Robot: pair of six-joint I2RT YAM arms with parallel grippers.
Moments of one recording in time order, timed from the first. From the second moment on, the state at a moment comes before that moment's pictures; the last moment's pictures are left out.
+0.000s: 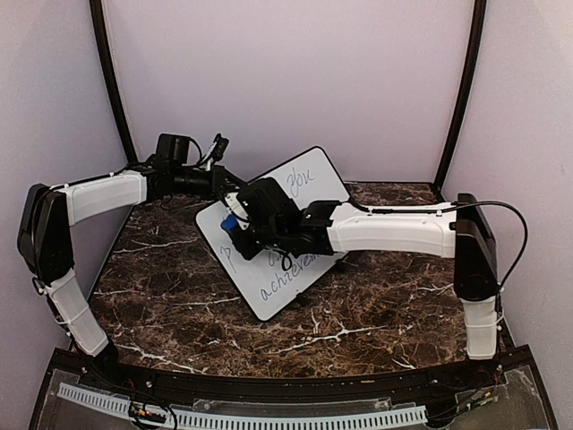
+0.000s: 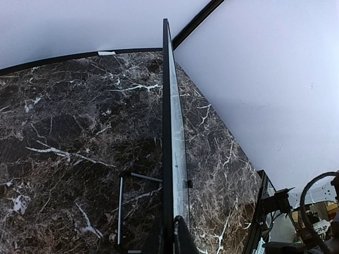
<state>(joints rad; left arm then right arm) -0.38 1.73 1.35 -0.13 0.72 -0.37 1.13 2.06 1.75 -0.27 0.30 0.05</state>
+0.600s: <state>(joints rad) -0.38 1.73 1.35 -0.13 0.72 -0.37 1.11 2.12 1.86 -0.27 0.29 0.03</state>
